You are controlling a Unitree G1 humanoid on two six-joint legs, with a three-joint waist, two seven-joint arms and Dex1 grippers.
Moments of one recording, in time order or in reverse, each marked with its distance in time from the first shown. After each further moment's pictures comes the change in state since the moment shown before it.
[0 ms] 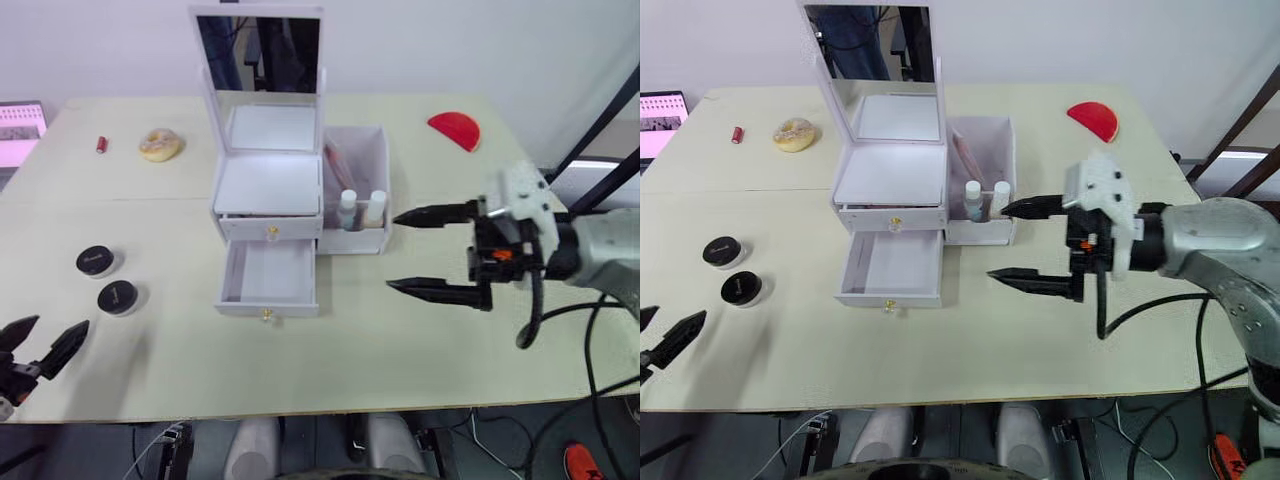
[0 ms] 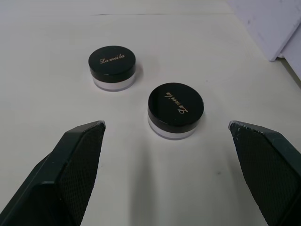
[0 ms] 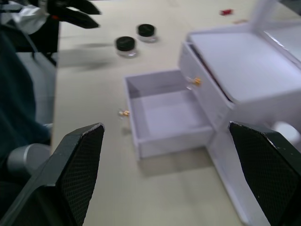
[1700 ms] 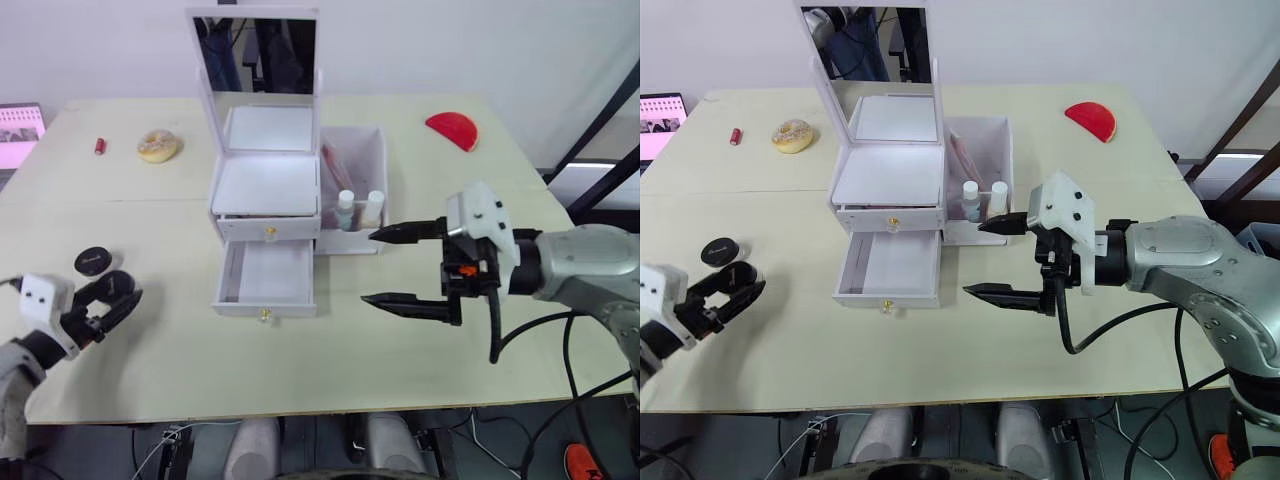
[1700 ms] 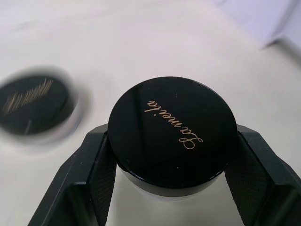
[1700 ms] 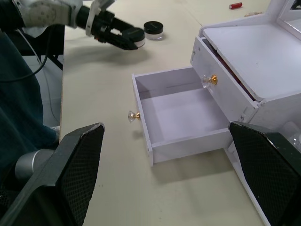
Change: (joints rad) left arm -0.349 0.179 -0.342 0.287 0.149 -0.221 -0.191; right arm 0.052 0.028 0.029 -0.050 0.045 0.002 -0.122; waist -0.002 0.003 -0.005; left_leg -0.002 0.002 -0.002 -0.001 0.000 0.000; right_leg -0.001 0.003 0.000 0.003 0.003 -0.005
